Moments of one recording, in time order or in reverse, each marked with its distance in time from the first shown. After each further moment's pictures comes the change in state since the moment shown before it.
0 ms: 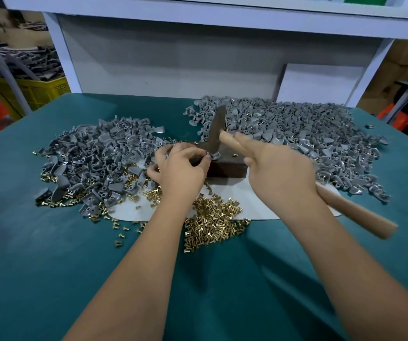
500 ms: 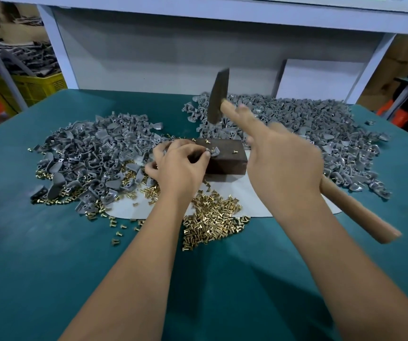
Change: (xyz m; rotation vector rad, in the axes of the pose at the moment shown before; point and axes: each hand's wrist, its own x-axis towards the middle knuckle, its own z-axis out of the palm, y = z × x) left_hand 0.001 -0.004 0.002 0.010 -0.013 0.027; right_hand -0.003 -0.013 -0.011 -0.122 0.282 0.044
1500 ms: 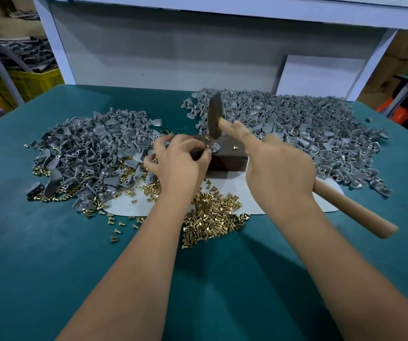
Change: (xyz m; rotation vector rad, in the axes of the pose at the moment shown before) left_hand -0.001 0.001 0.005 0.042 0.108 0.069; right_hand -0.011 0.002 0.017 -0.070 -0.141 -0.023
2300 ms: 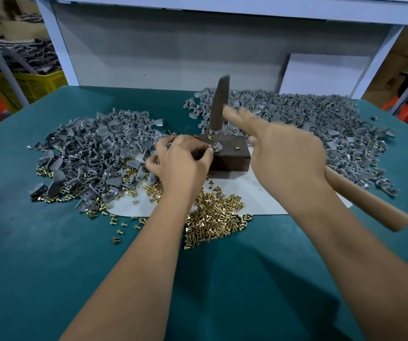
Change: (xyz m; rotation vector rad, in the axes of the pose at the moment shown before) left_hand -0.001 0.001 -0.002 -0.029 -0.033 -0.030; right_hand 0.020 0.007 -0.007 0.080 0.007 -0.011
